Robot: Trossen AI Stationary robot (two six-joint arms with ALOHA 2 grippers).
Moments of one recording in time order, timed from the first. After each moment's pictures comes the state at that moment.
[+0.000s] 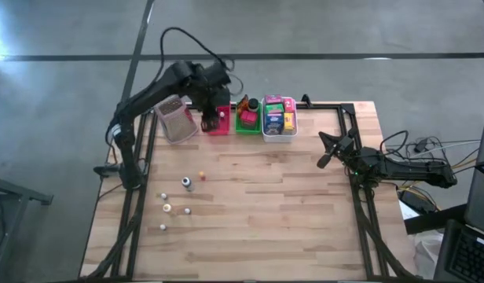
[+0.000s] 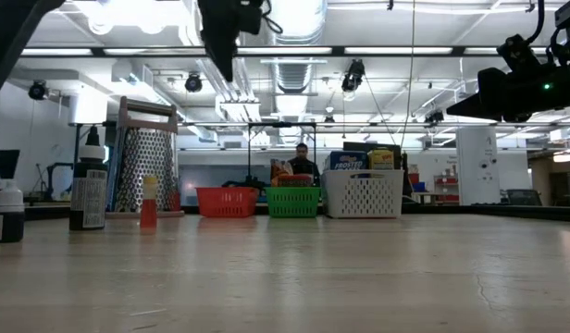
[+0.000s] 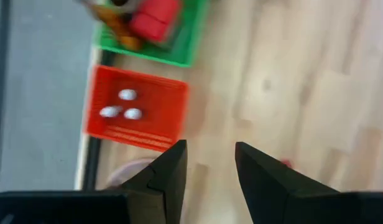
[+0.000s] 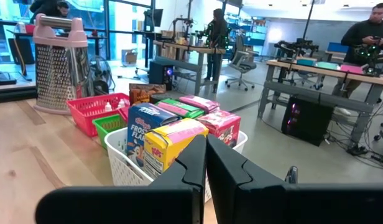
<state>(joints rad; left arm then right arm) 0.47 1.82 2.17 -1.58 -0.01 0.29 -0.06 0.09 0.01 0.08 0.76 -0.07</state>
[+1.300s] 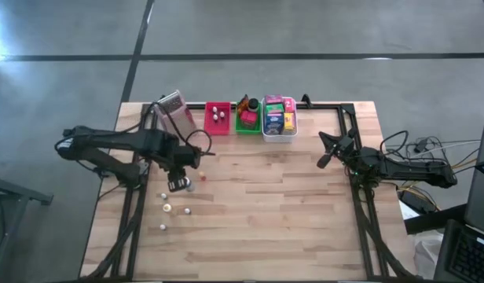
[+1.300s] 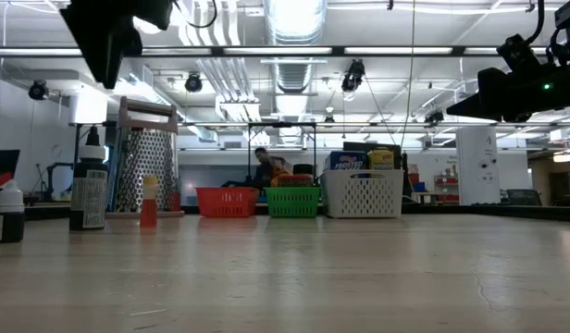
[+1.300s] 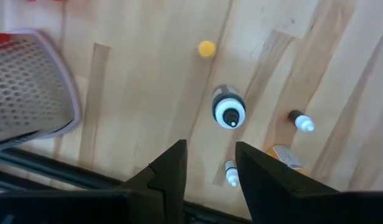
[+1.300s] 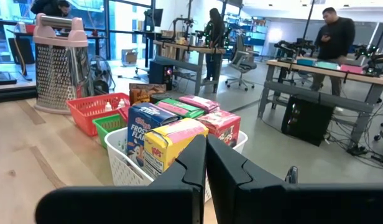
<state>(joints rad) -0.07 1.28 1.30 -1.46 -0.12 -0.35 -0.06 0.09 0.01 0.08 0.76 -0.07</state>
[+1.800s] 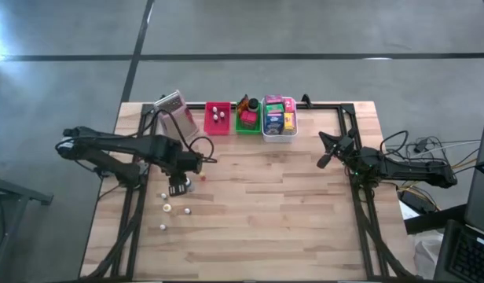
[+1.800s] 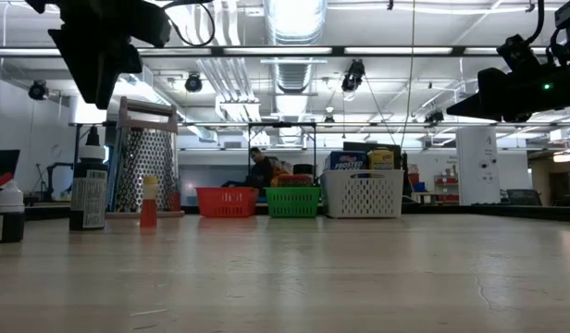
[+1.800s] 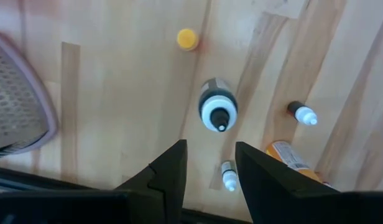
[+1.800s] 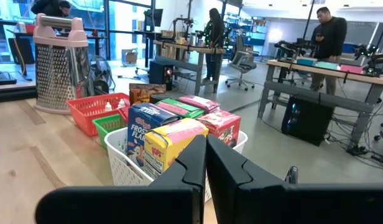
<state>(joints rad) -0.09 1.28 1.18 -1.36 -0.07 -0.30 -0.06 0.09 0.01 0.08 0.76 -0.07</state>
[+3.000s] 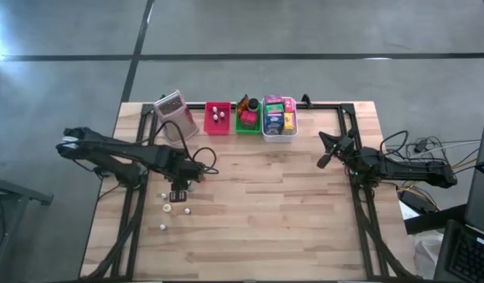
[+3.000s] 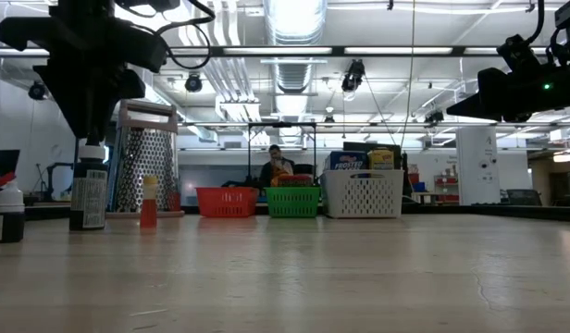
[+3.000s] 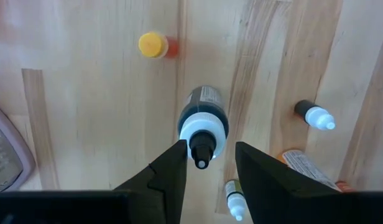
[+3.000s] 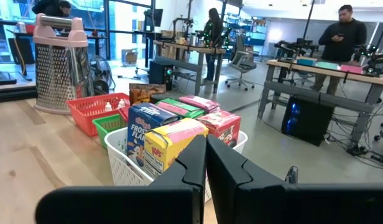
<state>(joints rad) -0.14 1.29 1.01 -1.17 -0.07 -0.21 -0.06 0.09 0.01 0.08 0.76 -0.07</state>
